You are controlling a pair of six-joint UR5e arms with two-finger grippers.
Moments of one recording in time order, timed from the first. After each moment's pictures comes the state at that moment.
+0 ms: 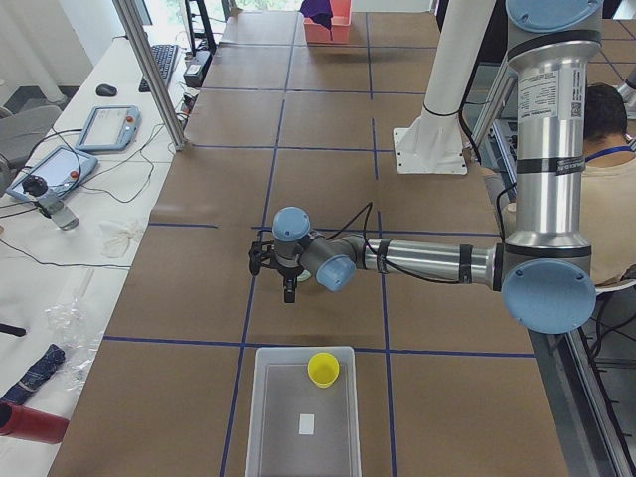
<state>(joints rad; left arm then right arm) -1.13 -1.50 -1.61 -2.16 -2.27 -0.72 1.72 -1.84 1.98 -1.29 2.53 0.38</state>
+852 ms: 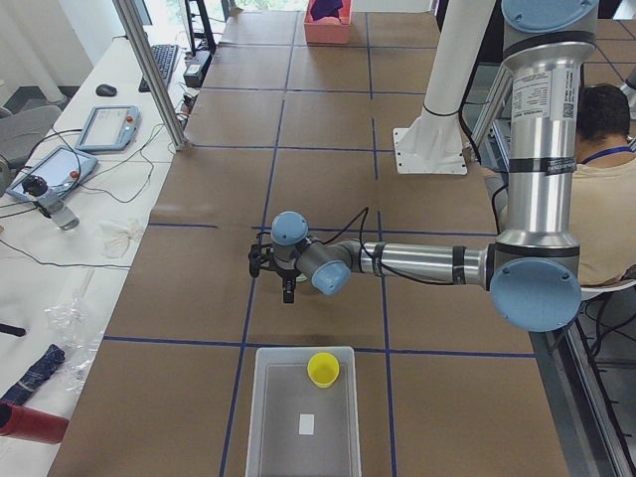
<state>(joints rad) -1.10 -1.53 -1.56 -2.22 -2.27 -0.78 1.89 -1.72 1.49 -1.44 2.35 -0.42</state>
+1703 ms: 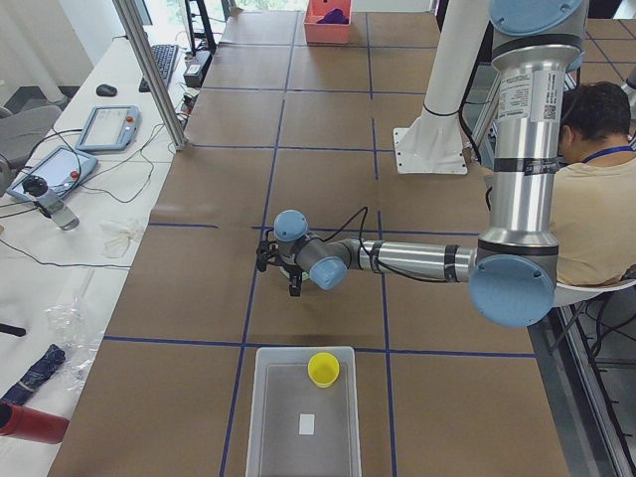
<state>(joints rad) -1.00 -1.56 -1.52 -2.23 -2.26 -0.78 1.70 -1.68 1.49 -1.32 2.44 -0.25</state>
